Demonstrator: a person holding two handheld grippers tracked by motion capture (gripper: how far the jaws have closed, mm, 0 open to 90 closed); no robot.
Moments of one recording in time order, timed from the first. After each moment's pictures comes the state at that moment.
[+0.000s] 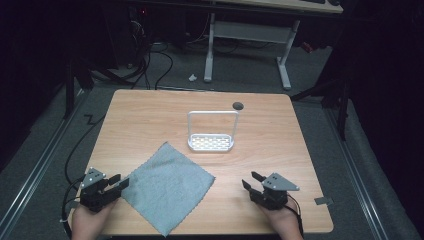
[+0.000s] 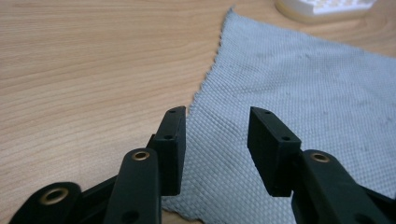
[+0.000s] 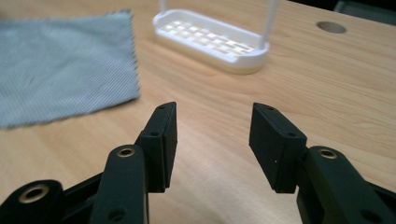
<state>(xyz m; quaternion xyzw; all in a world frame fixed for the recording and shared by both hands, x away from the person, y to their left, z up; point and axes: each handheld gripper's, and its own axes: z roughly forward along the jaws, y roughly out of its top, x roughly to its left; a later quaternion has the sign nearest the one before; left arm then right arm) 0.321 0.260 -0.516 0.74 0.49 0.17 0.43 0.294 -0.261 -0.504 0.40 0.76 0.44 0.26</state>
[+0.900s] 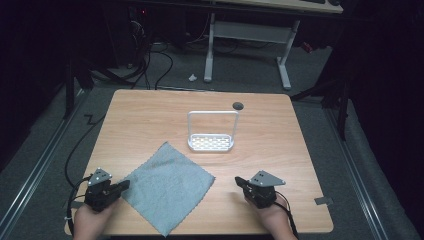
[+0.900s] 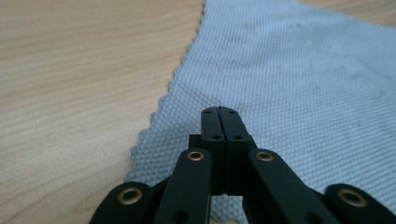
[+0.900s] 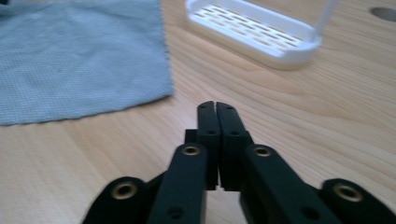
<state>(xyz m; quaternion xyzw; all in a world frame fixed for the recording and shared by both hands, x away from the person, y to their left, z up) 0.324 0.253 -0.525 0.77 0.48 0.13 0.40 0.302 -0.224 -0.505 0.37 0.80 0.42 0.21</state>
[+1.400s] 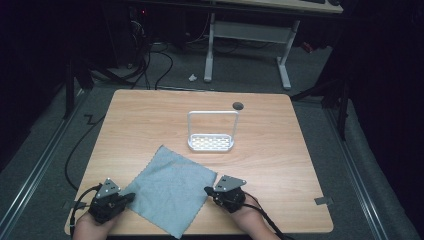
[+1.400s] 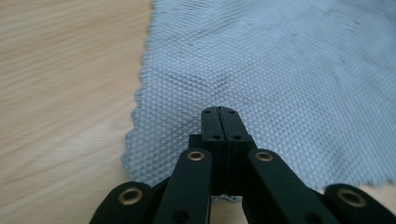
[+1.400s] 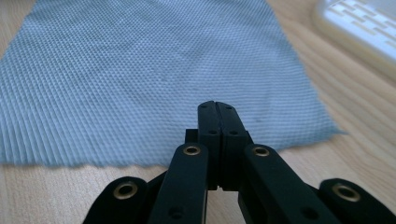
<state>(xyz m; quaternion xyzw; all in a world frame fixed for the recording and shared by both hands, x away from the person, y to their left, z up) 0.293 0.232 -0.527 0.83 0.41 0.11 0.37 0.307 -0.145 -0.520 0.28 0.87 0.39 0.15</state>
